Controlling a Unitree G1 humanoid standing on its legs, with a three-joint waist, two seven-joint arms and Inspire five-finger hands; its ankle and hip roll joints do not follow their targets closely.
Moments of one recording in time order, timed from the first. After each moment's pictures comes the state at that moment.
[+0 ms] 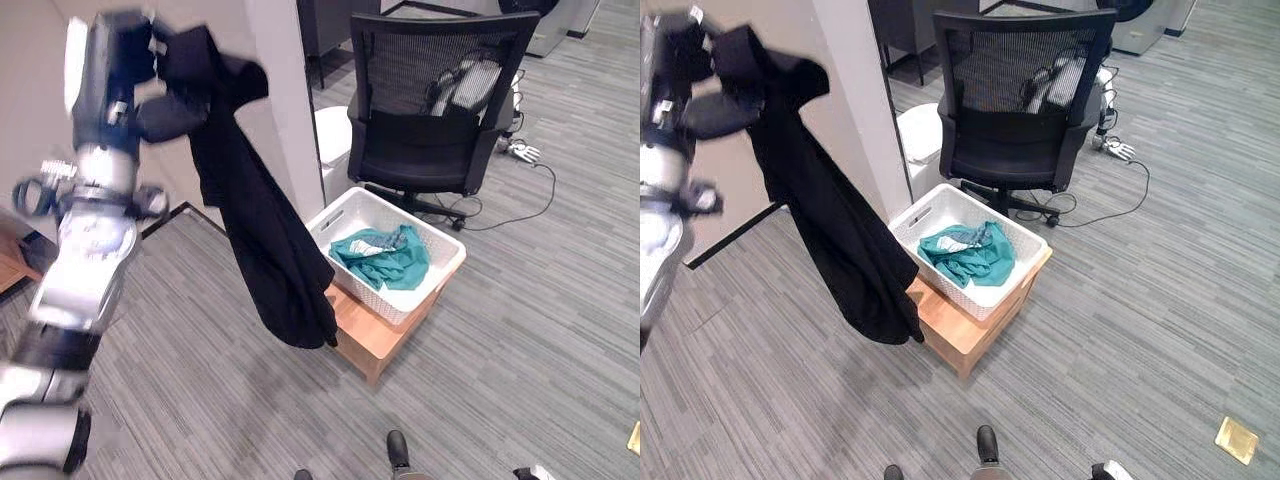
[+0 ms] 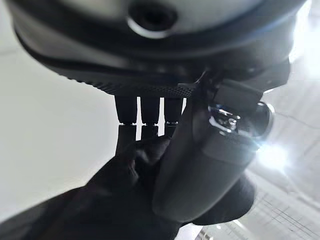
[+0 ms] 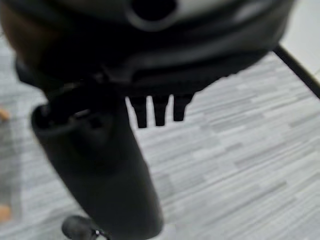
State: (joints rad) left arm -0.94 0.87 -0.34 0.30 -0.32 -0.15 0.39; right arm -0.07 -0.39 0.17 1.33 -0.24 0.14 -0.25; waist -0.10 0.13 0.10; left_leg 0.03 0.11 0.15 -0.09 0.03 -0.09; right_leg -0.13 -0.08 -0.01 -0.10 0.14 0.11
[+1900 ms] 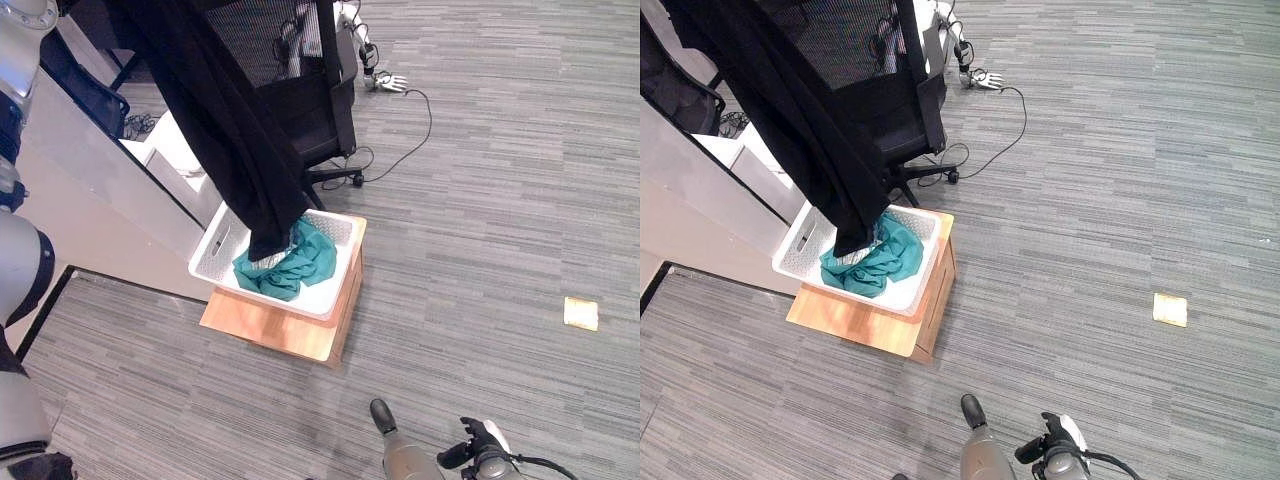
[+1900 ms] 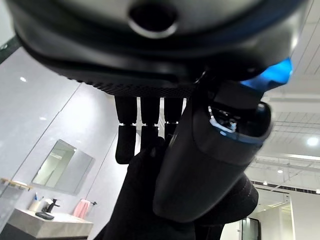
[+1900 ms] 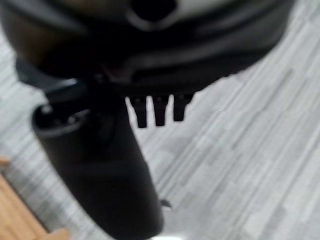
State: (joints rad) left arm -1.77 0.93 -0.96 1.08 -0.19 -0.06 0.33; right arm -0.11 -0.33 0.24 1.21 -0.06 0.02 -0.24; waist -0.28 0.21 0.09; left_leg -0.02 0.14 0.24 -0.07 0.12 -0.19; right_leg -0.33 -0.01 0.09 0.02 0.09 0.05
